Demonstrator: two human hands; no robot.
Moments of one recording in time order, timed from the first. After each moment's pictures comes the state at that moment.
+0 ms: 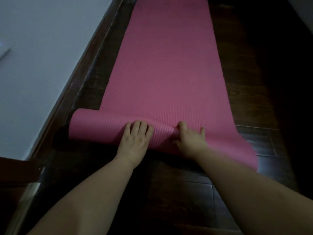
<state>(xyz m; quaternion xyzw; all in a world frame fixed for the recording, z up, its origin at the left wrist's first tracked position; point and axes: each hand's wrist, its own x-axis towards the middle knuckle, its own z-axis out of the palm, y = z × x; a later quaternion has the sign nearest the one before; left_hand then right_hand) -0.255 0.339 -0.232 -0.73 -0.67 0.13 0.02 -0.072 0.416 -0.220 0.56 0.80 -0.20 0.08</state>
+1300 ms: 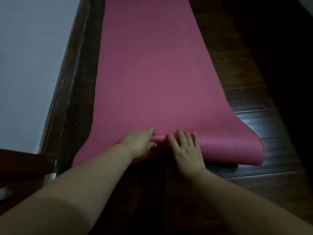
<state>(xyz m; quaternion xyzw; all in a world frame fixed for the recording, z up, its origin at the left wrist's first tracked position) -0.243 0.288 -0.221 -0.77 -0.59 0.10 -0.21 -0.052 0.253 -0.235 0.54 0.83 -0.09 0.05</state>
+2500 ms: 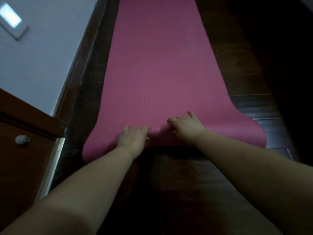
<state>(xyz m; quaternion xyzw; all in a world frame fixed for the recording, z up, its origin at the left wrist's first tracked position) -0.203 0.166 -0.224 -0.70 -0.70 0.10 -0.10 -0.021 0.235 -0.211 0.44 0.87 -0.16 0.13</state>
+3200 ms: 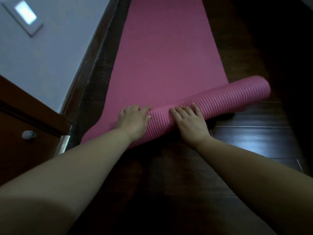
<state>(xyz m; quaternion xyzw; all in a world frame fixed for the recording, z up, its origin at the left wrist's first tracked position) -0.235 0.201 -0.203 -0.67 -0.74 0.00 -0.10 -0.033 0.235 -0.223 0.43 0.90 -0.01 0.00</state>
